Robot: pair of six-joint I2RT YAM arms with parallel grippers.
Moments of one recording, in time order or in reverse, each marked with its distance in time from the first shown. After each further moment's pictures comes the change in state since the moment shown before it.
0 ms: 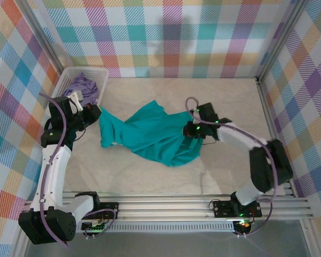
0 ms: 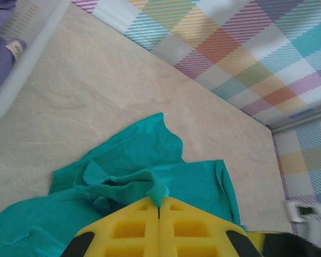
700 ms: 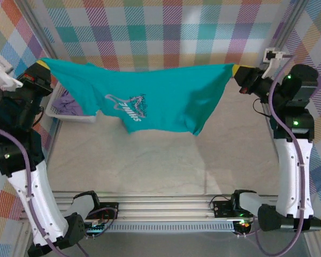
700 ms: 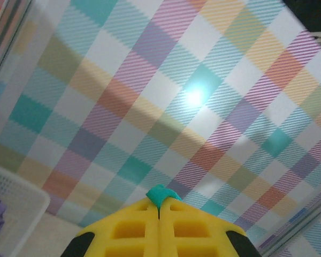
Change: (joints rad) left arm 0.206 -0.028 0.730 -0.067 -0.045 -0.135; right arm -0.380 -0.283 0.629 -0.190 -0.251 -0.088
